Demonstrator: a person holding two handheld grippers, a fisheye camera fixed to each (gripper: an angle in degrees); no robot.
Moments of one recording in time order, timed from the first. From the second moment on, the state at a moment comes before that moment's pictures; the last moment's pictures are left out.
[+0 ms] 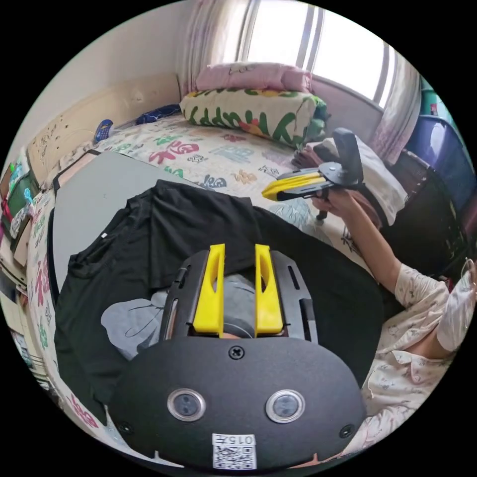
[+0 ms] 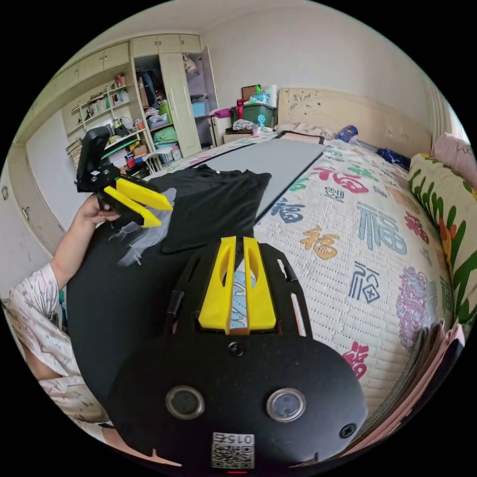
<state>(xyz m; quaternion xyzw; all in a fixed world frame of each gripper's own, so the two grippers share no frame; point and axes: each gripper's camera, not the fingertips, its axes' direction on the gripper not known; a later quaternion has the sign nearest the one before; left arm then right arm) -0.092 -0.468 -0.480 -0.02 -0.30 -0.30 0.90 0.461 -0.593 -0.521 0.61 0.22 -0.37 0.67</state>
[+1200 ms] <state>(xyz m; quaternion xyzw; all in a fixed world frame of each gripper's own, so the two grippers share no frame) 0.142 -0.231 -0.970 0.36 -0.36 -0.57 0.65 0.474 -0.581 -0.452 0.64 0.14 -0.54 0.53</state>
